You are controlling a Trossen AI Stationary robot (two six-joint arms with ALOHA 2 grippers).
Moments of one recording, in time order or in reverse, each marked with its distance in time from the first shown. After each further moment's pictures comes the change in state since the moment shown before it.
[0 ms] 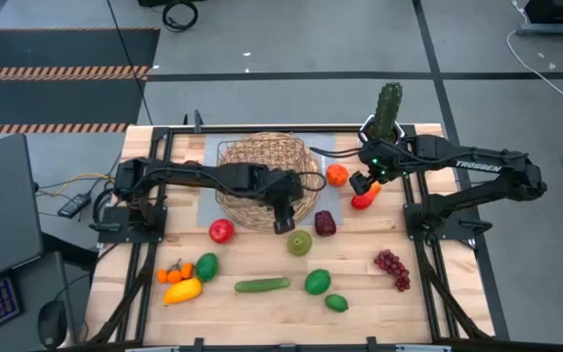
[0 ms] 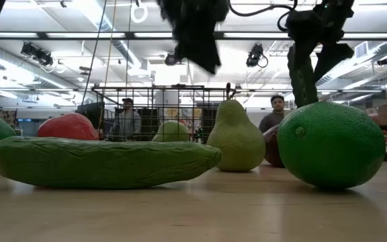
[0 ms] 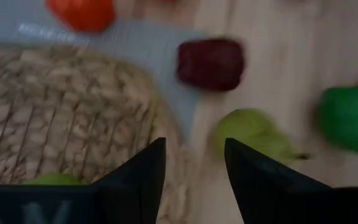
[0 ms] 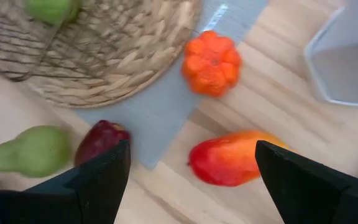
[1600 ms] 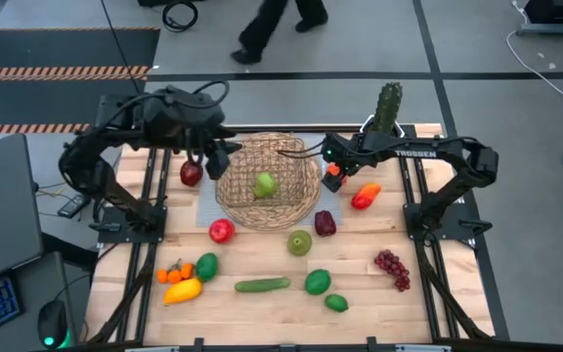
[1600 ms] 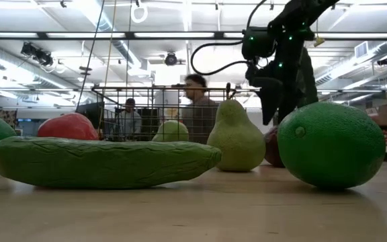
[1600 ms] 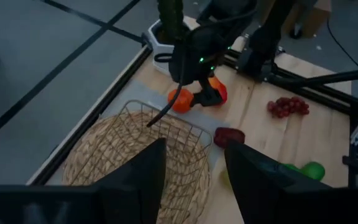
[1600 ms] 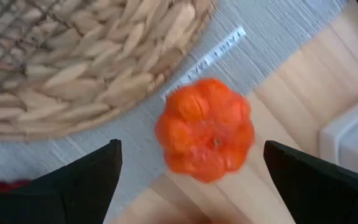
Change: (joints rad) left arm 0.071 -0.274 0.703 -0.689 -0.212 -0.144; right arm -0.182 0.446 -0.001 0.301 -0.013 -0.420
